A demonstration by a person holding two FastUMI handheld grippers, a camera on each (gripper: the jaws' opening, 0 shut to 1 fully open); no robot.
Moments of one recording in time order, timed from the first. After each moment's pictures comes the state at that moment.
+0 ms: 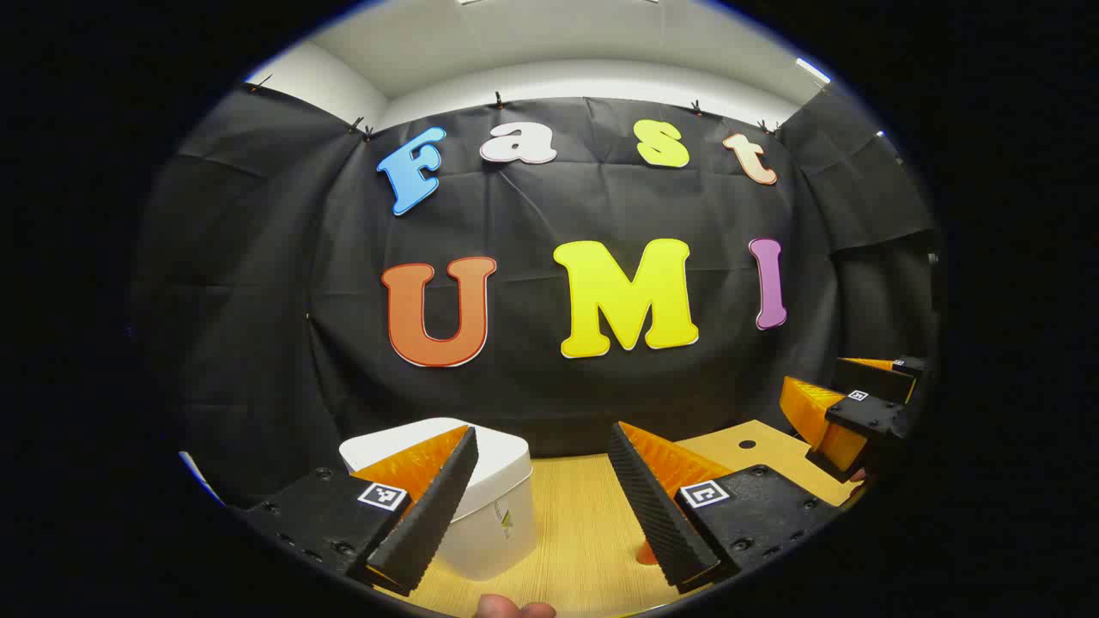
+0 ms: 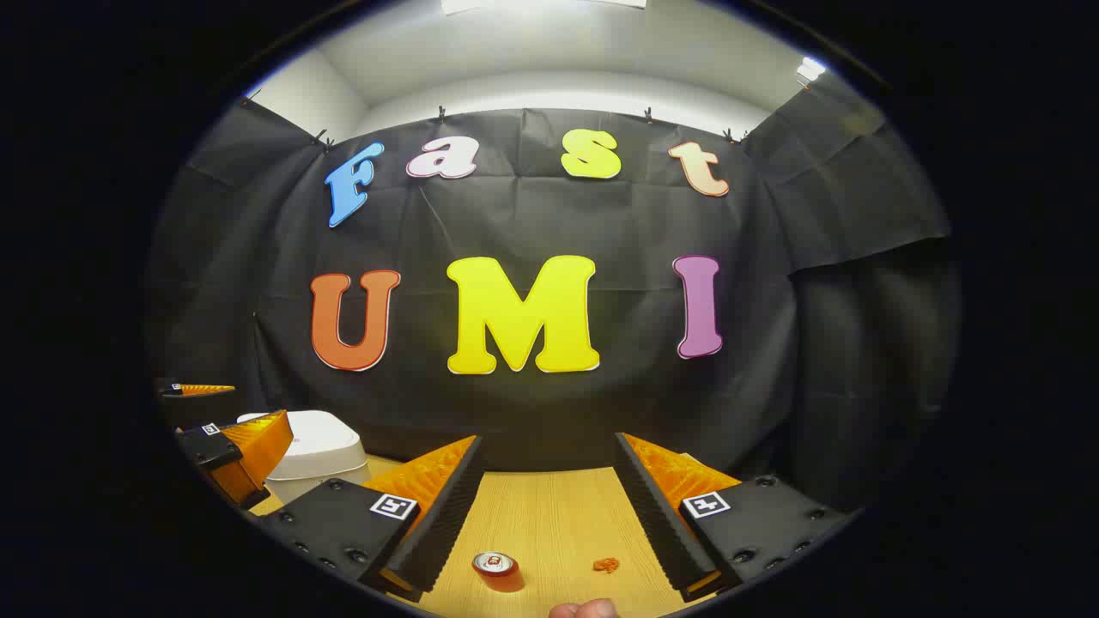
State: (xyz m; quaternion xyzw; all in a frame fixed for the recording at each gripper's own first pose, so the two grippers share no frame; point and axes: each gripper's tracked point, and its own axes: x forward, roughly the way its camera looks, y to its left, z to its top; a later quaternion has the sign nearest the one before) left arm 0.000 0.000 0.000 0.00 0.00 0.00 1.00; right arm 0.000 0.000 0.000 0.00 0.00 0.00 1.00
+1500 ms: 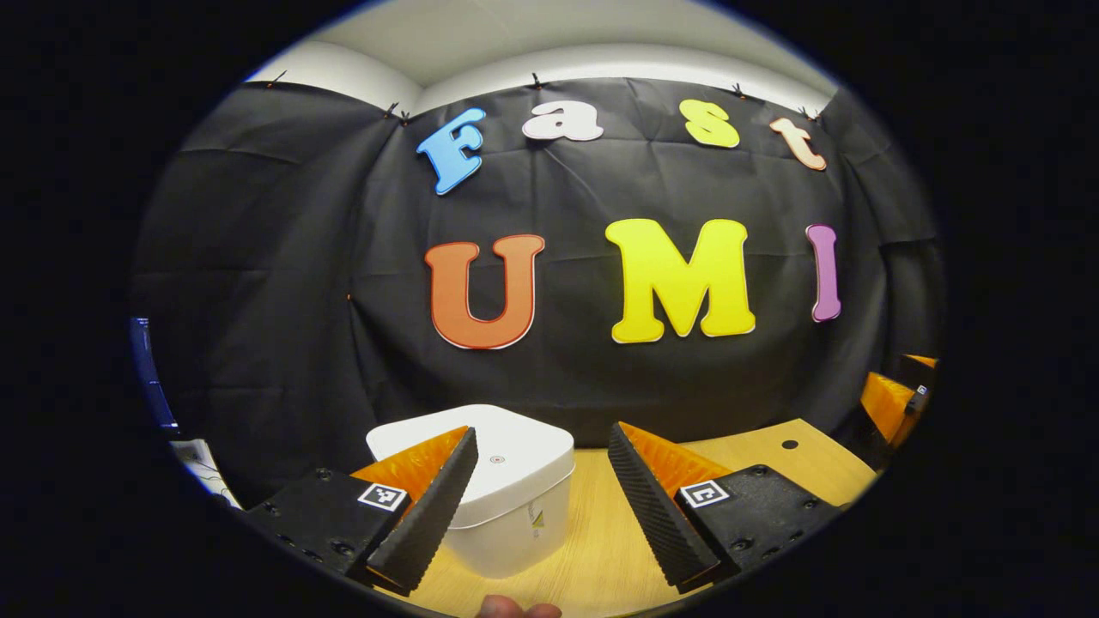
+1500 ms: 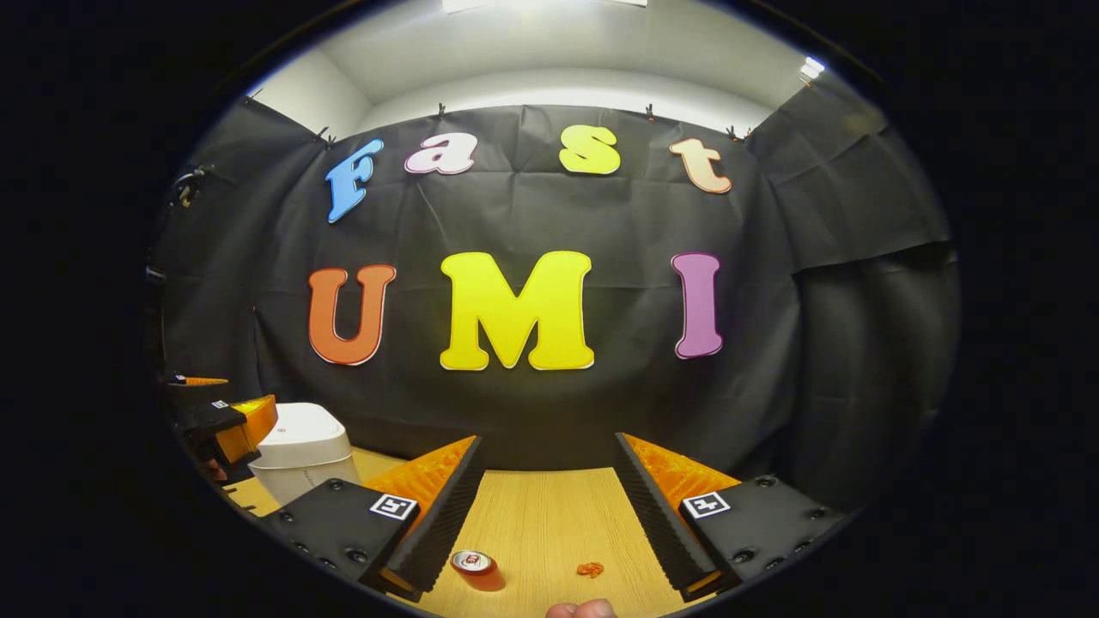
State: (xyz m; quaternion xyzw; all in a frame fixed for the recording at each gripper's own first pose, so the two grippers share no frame) left arm 0.038 0.039 -0.022 -0.02 0.04 0.09 0.99; right arm 0.017 -0.026 -0.005 -0.01 0.00 0.01 1.00
